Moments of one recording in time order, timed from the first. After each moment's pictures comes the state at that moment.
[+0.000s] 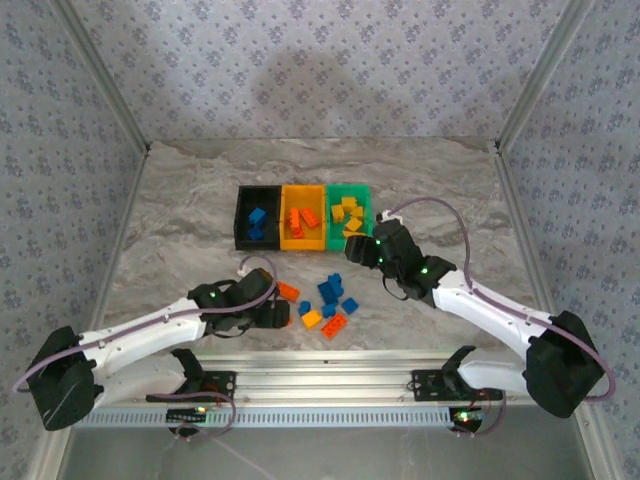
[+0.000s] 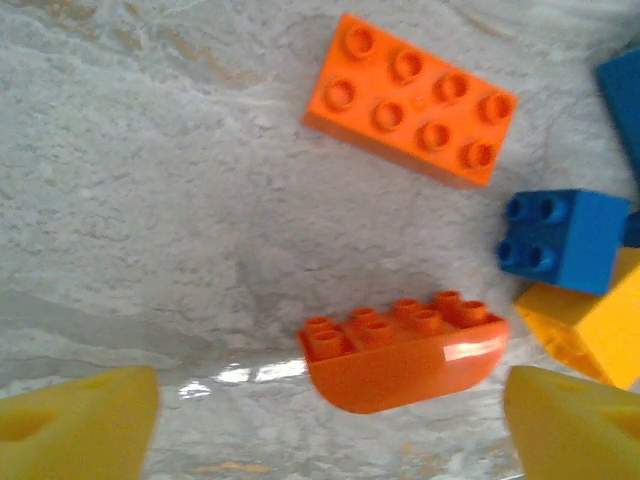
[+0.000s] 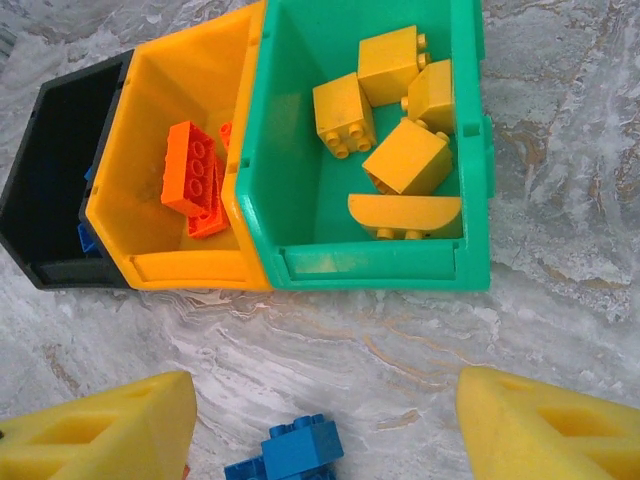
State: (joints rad) left arm -0.94 1.05 0.60 -0.68 -0.14 -0.81; right arm 0.69 1.19 0.74 -0.20 0.17 0.69
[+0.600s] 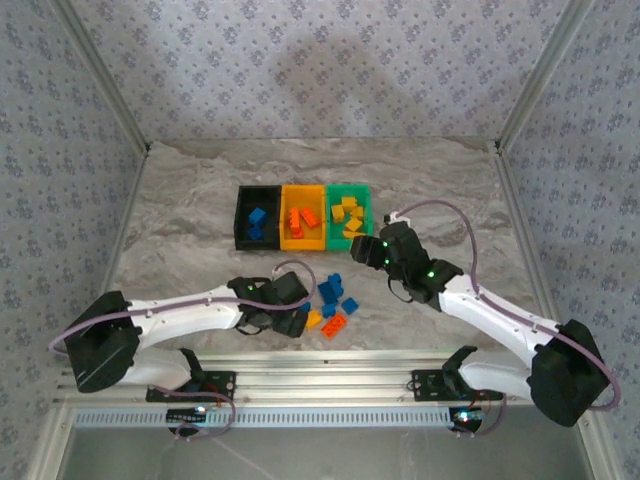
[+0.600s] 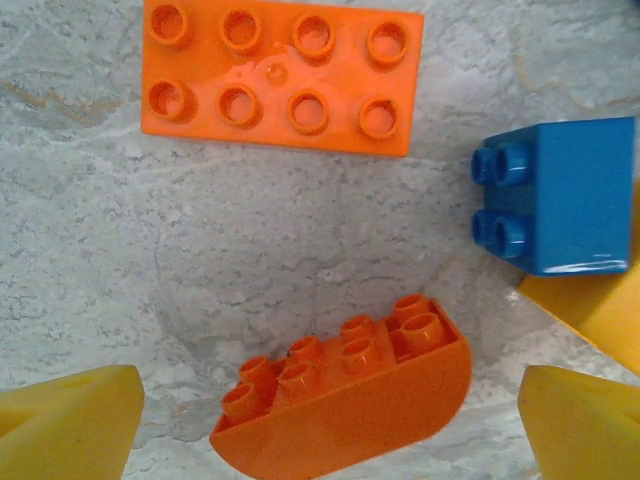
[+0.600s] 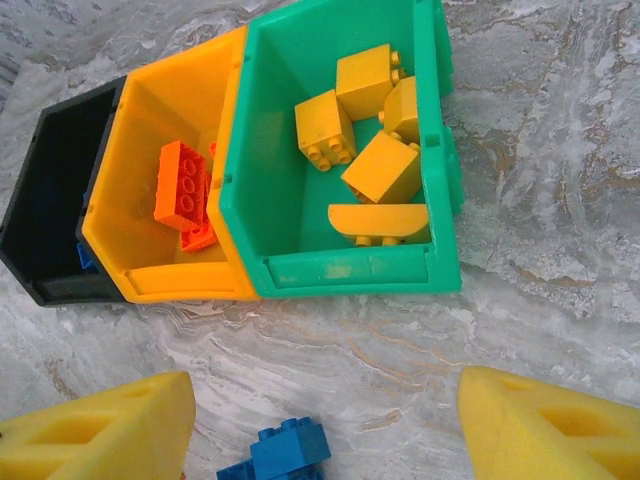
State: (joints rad) left arm -1.06 1.35 0.72 -0.69 -0.22 -0.63; right arm 0.67 1.13 0.70 -0.19 0.17 0.71
